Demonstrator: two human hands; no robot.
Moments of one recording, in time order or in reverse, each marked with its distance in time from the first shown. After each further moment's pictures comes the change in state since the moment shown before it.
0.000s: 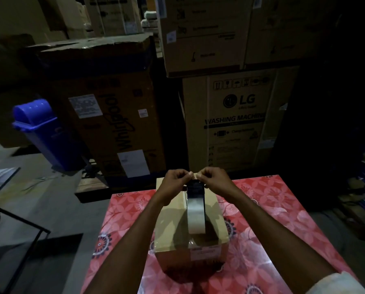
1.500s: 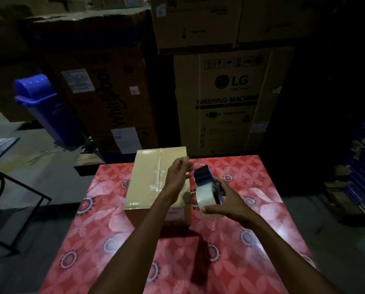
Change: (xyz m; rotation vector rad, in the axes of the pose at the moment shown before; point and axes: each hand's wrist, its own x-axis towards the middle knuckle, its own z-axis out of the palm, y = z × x) left_hand -0.053 -0.007 0.156 -0.280 0.272 -0.053; right_hand -0.158 0.129 -0.082 0.106 -0.178 0.105
